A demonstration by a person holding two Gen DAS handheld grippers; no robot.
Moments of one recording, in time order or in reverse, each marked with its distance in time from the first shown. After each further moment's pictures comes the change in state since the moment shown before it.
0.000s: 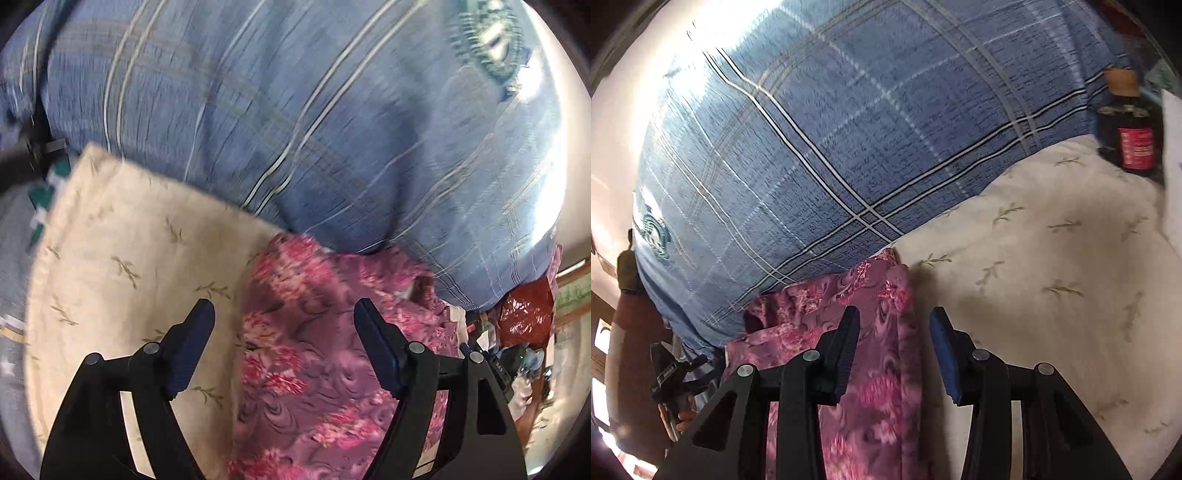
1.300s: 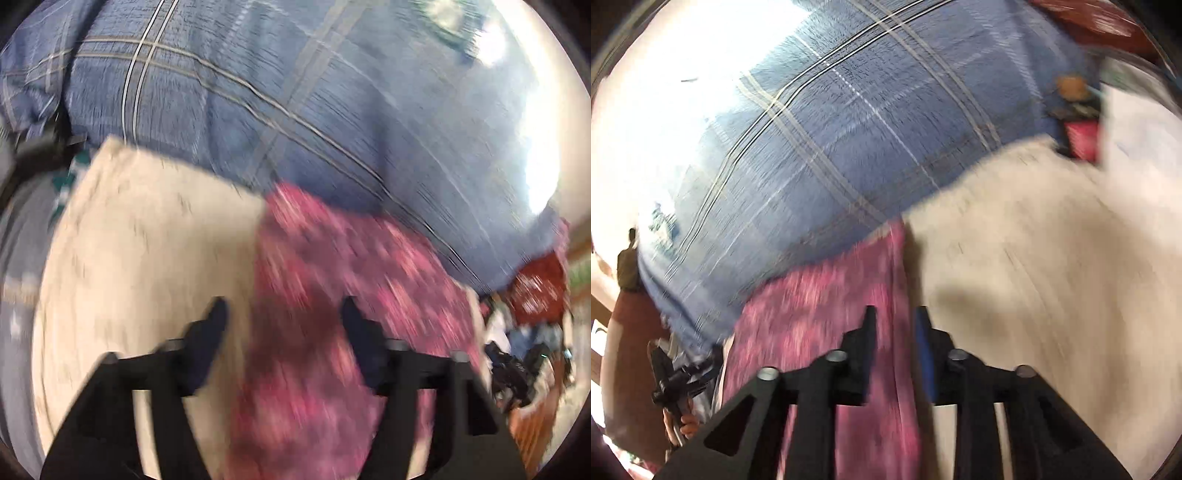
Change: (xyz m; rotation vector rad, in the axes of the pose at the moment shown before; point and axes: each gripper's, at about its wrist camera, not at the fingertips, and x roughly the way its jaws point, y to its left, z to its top) left arm -0.062 0.008 -0.060 0.103 -0.057 0.025; right arm -0.090 -0.037 -0.056 0.005 -0.052 -0.031
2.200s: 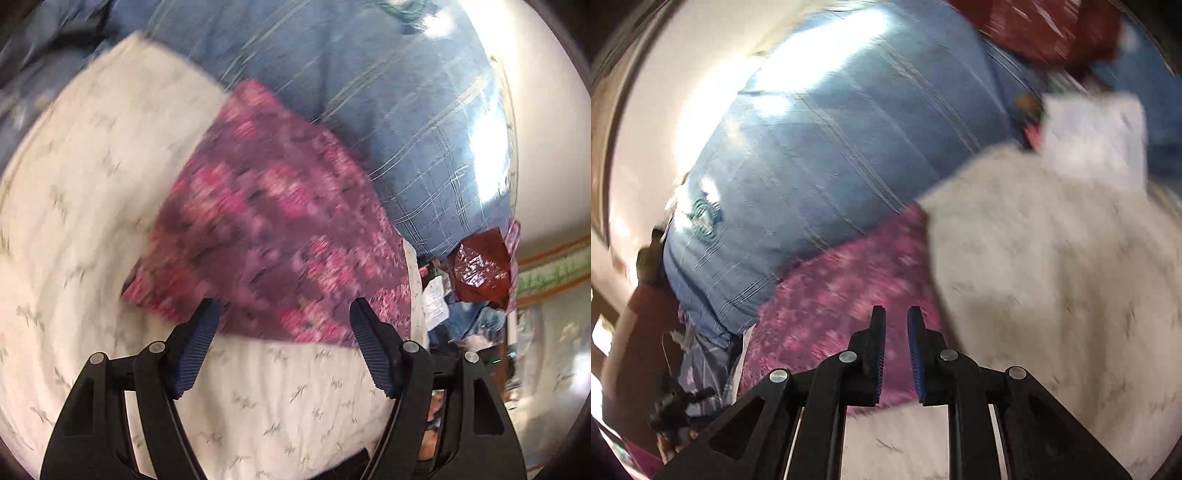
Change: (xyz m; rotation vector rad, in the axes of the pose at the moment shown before) left arm -0.044 -0.035 -0.094 -0.120 0.061 -0.147; right arm -0.059 0.058 -0.066 -0.072 -0.156 0.041
